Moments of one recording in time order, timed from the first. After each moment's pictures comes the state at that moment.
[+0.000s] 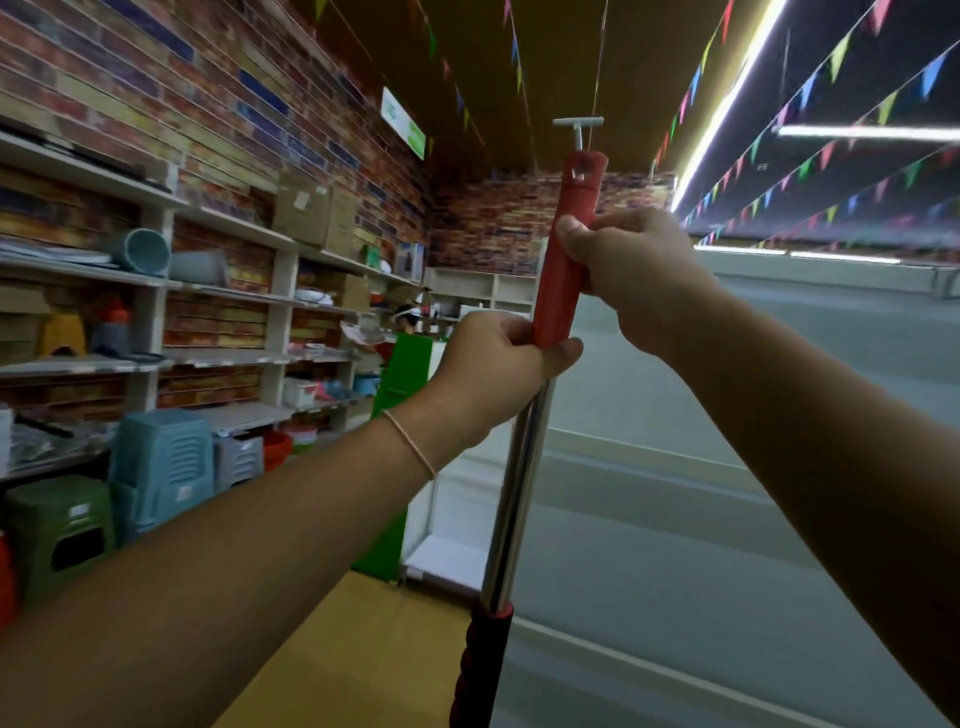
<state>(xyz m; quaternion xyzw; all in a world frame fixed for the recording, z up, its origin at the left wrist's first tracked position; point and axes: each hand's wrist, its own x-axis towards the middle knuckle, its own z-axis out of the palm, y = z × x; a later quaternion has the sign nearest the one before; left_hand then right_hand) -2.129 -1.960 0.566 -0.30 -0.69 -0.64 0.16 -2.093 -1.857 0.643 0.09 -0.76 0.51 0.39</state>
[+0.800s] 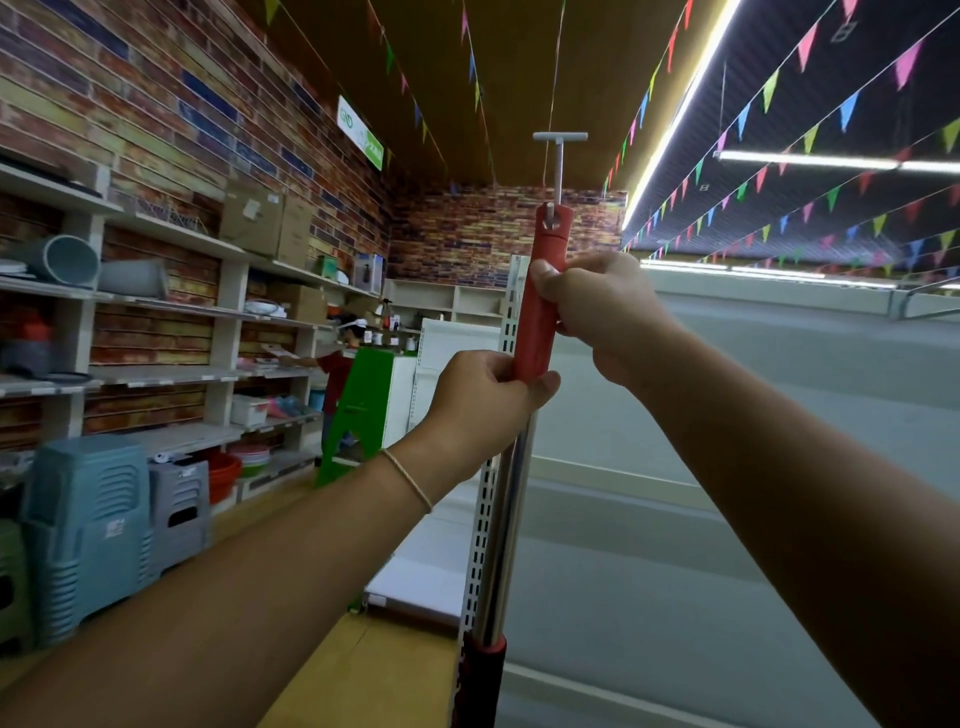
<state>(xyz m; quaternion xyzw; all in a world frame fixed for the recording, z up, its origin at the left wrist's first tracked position) -2.190 -1.934 0.560 -0.32 -0.68 -0.65 0.14 -2.140 -1.840 0.646 0.03 -0.78 0.49 0.38</state>
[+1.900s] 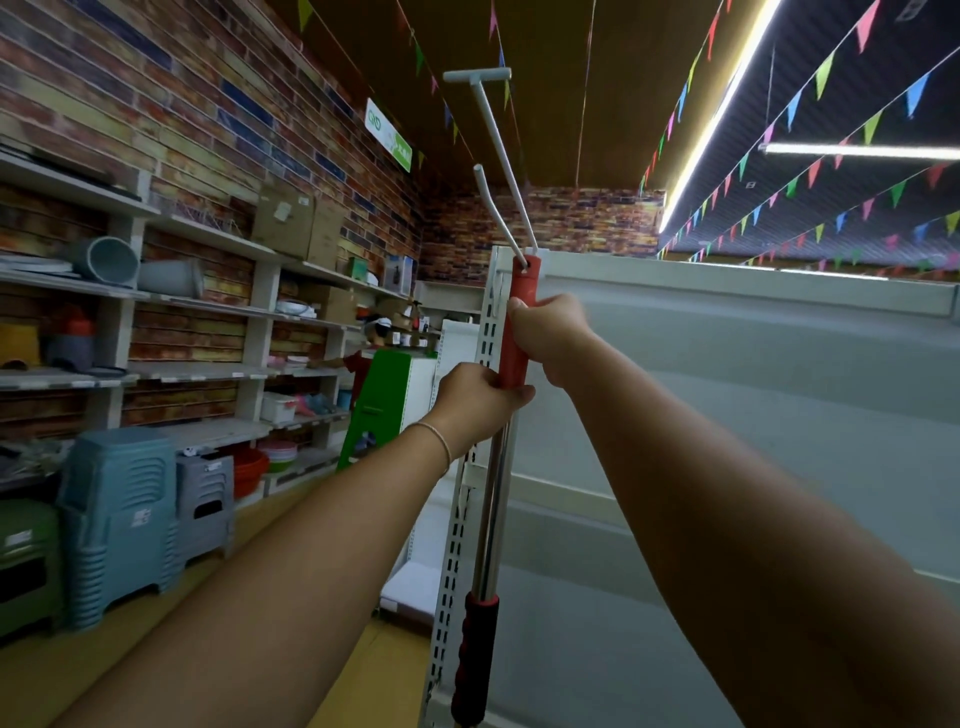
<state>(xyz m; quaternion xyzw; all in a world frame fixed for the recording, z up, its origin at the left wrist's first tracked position) -2.306 -1.846 0.564 -0.22 -0.77 -0.58 0.15 -2.269 -1.768 0.645 -0.05 -0.79 0.53 0.29</state>
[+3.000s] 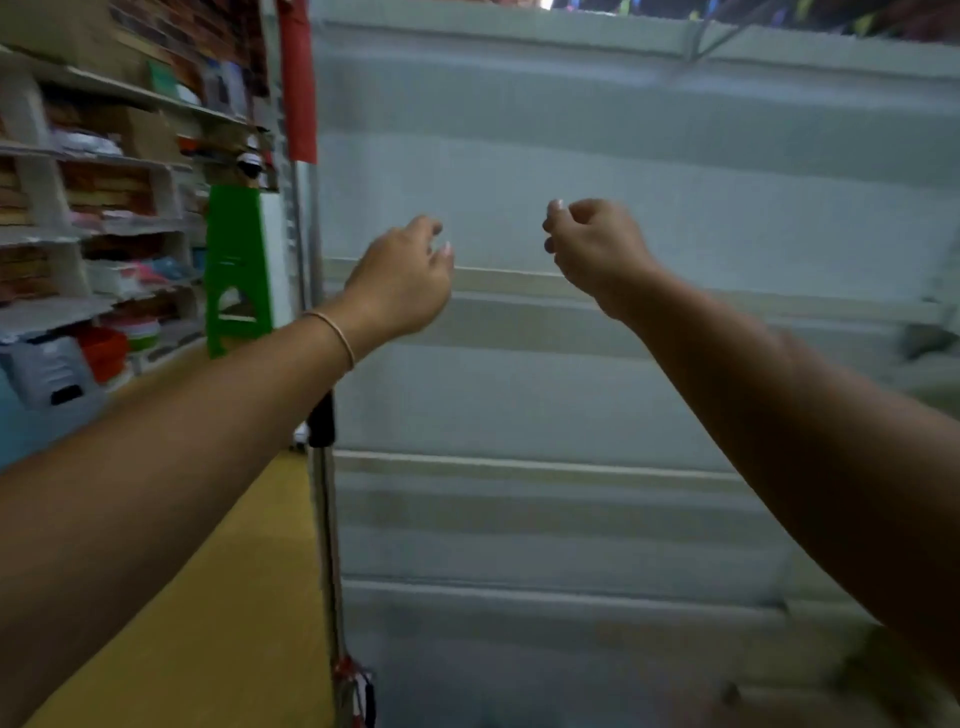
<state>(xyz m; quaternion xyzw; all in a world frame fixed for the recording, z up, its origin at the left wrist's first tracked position) -2.157 -1.766 0.489 -0.35 -0.83 -0.34 0.26 -2.065 -1.600 0.521 -0.16 -0.84 0.34 0.38</state>
